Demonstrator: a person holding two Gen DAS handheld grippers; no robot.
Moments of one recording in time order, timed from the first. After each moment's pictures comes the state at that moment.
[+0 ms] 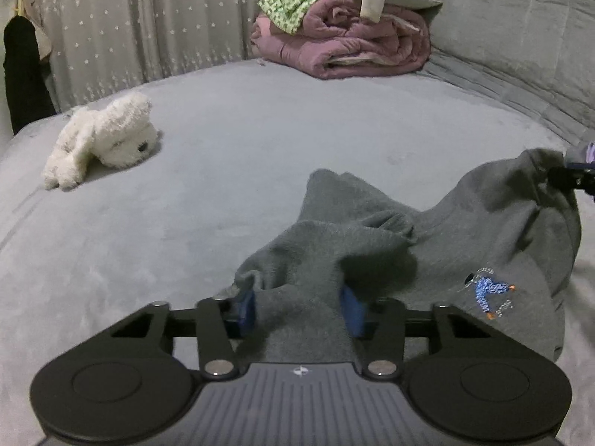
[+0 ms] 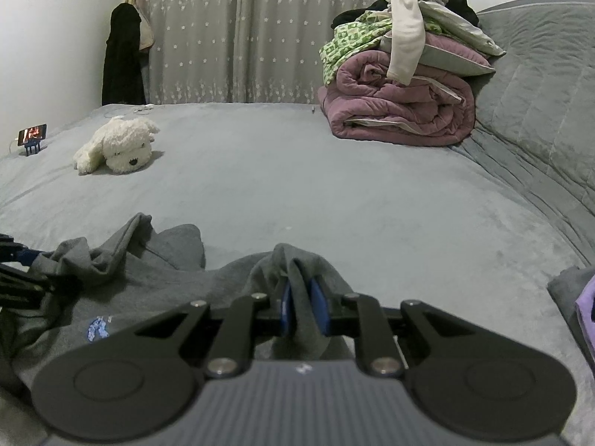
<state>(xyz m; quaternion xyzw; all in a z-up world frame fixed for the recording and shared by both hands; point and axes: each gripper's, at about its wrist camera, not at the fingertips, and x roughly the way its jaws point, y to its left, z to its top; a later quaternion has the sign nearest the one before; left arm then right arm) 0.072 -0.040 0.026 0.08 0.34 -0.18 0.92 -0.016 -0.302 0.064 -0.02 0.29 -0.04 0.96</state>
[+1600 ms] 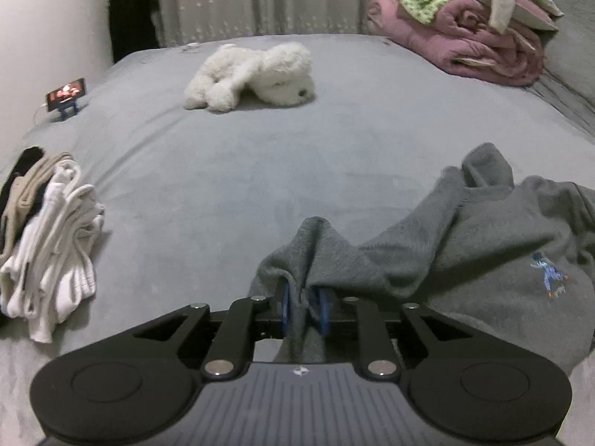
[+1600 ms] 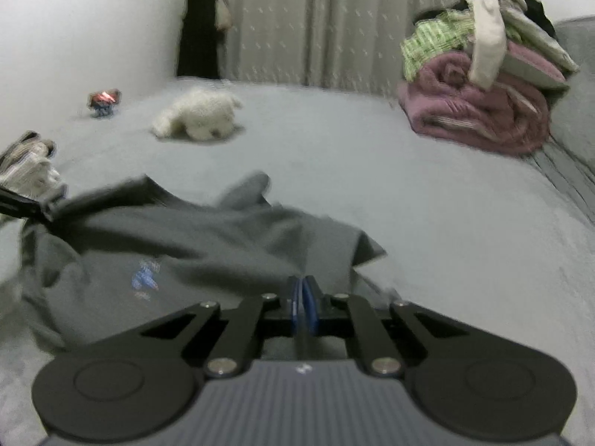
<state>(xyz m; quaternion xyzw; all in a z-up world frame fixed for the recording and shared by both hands) 0.033 0.084 0.042 0.02 0.39 -0.03 0.92 -0.026 -0.277 0.059 -0.05 0.32 0.08 0.94</state>
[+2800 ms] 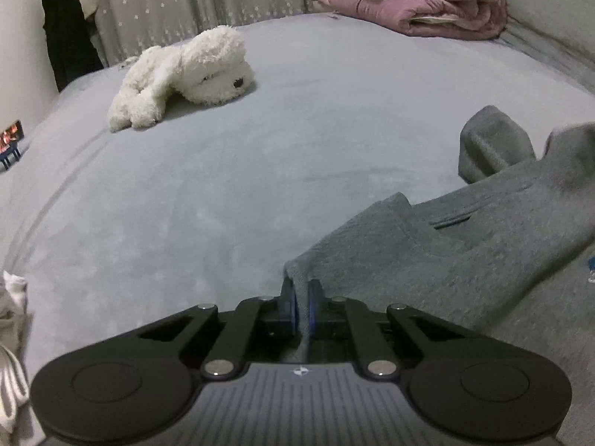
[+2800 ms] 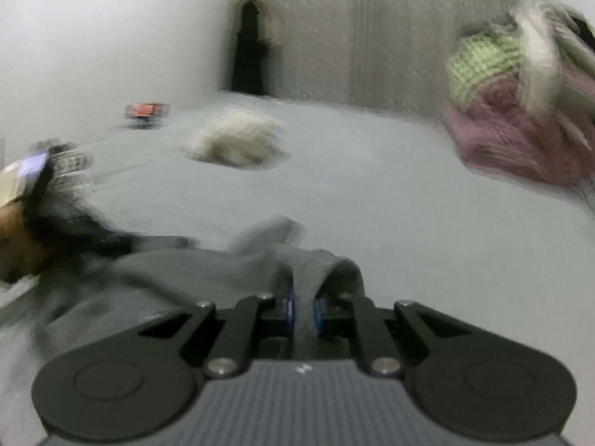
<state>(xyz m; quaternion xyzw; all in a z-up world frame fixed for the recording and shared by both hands) 0.114 0.045 -0.007 0.09 0.41 -0.08 0.90 -0.007 -0.269 0.076 -0.09 0.25 0.22 0.94</state>
